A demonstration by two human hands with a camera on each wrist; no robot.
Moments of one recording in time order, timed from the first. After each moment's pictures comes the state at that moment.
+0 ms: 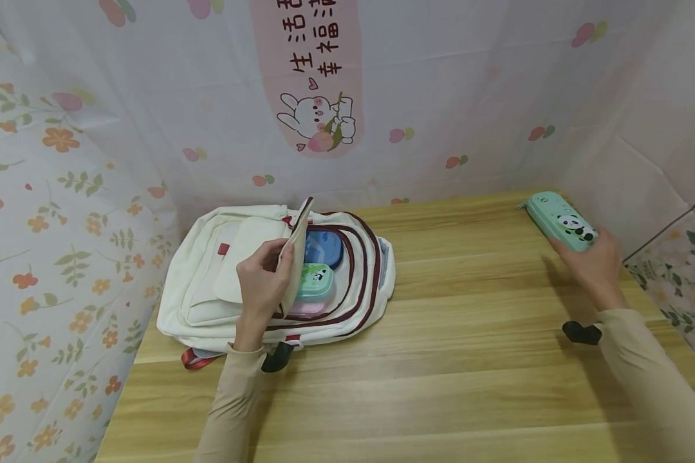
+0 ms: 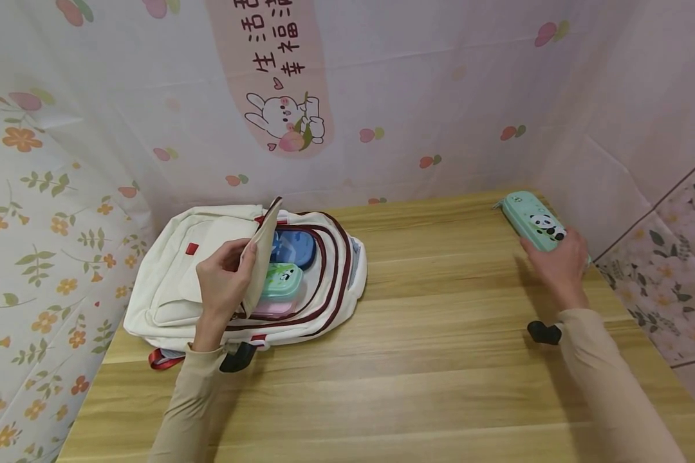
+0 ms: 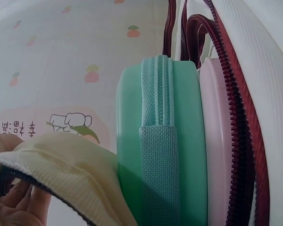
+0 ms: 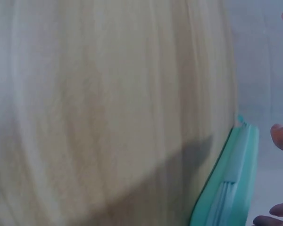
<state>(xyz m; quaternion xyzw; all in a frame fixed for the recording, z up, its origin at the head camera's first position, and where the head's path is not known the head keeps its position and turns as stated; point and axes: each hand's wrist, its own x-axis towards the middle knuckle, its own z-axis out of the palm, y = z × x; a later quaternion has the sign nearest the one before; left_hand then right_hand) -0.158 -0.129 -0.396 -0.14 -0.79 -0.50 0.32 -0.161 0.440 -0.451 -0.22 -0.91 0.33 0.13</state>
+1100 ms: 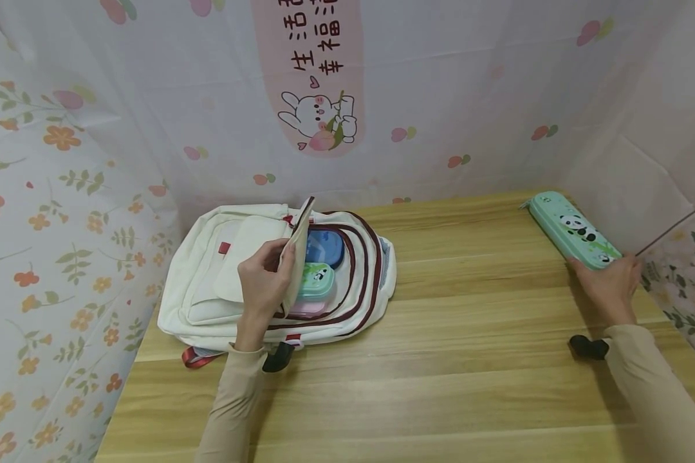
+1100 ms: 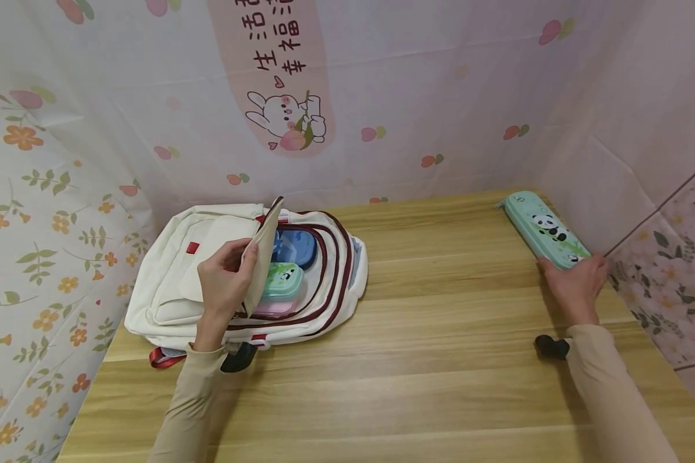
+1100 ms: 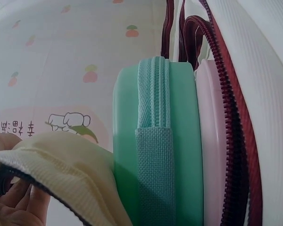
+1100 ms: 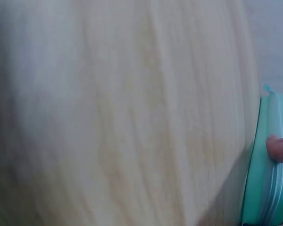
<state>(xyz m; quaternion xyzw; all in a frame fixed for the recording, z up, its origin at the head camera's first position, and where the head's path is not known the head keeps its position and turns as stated) -0.159 -0.127 -0.398 -0.13 -0.79 -0.50 0.33 -0.142 0.463 -0.478 -0.31 -0.88 0.34 0.11</state>
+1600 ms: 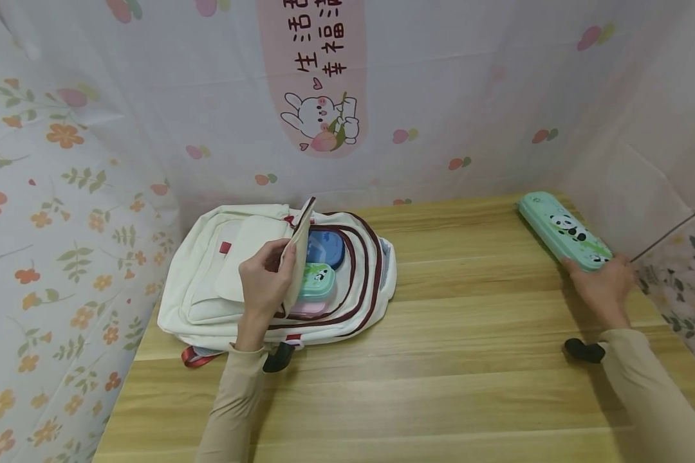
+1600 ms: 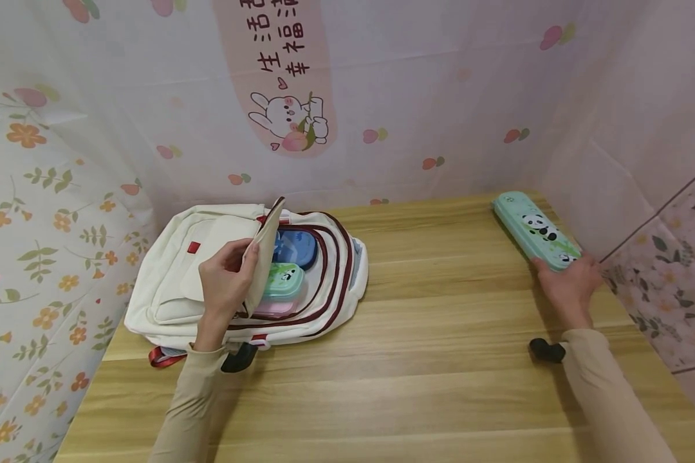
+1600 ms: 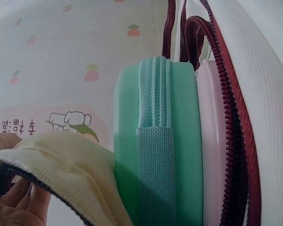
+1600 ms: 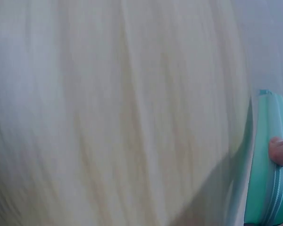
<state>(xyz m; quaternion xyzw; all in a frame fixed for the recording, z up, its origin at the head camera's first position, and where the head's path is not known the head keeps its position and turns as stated) -0.159 -0.128 -0.399 -0.13 -0.79 -0.51 0.32 -0.143 0.448 -0.469 -0.29 -0.90 0.31 0.11</state>
